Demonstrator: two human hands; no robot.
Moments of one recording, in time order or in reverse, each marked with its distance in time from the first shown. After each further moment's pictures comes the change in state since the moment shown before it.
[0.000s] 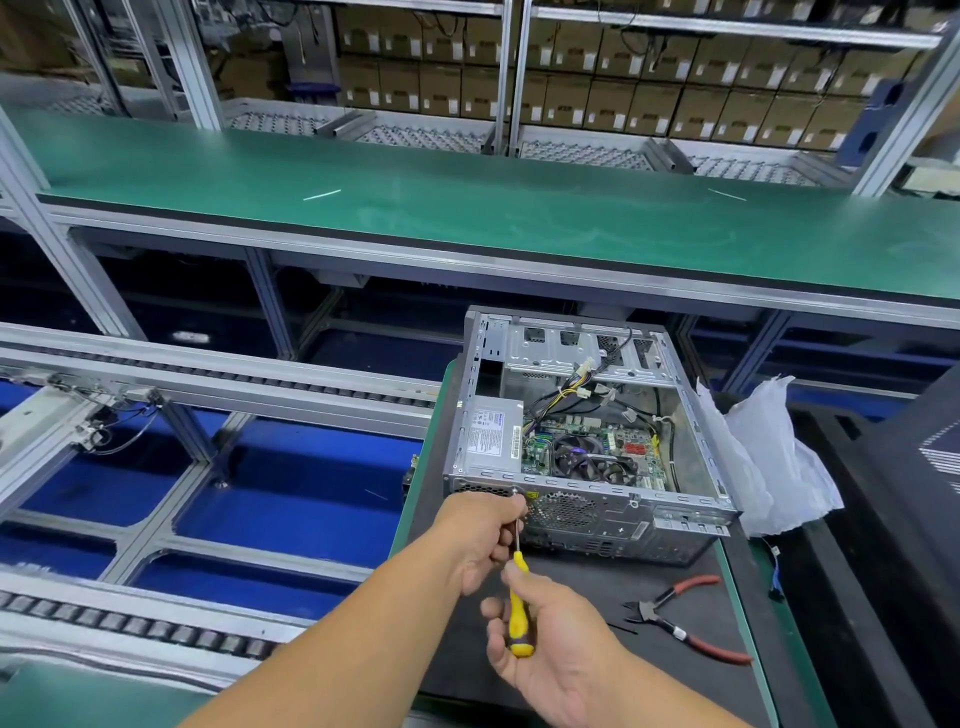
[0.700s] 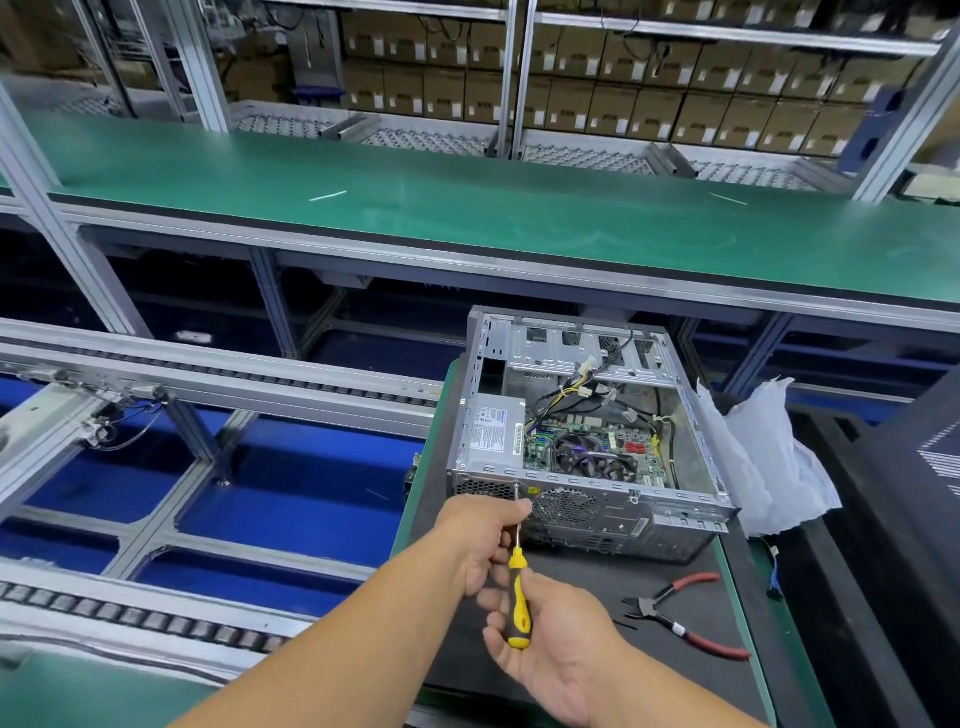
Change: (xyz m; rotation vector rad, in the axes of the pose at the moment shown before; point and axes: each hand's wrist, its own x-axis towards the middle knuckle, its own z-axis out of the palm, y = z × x) left_hand -0.003 -0.010 -0.003 0.013 0.040 -0.023; right_hand -0.002 0.002 0.001 -0.063 0.079 -0.025
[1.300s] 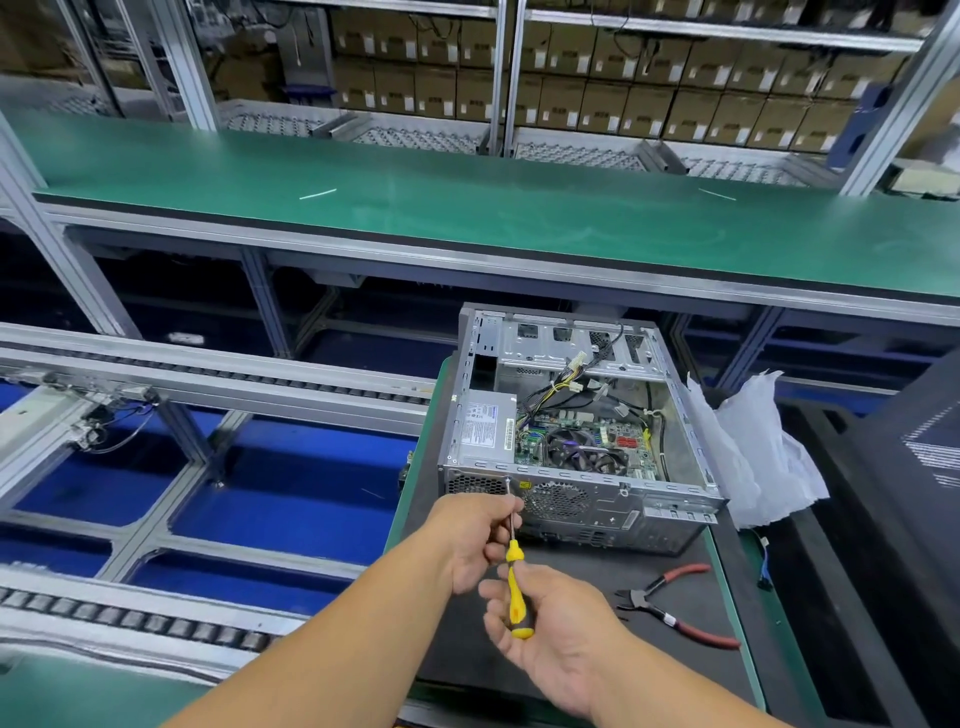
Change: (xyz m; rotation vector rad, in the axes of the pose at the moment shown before) left_hand -0.017 0.007 0.003 -0.149 -0.099 -0.037; right_hand -0.004 -0.005 -0.008 0.004 -0.026 -0.055
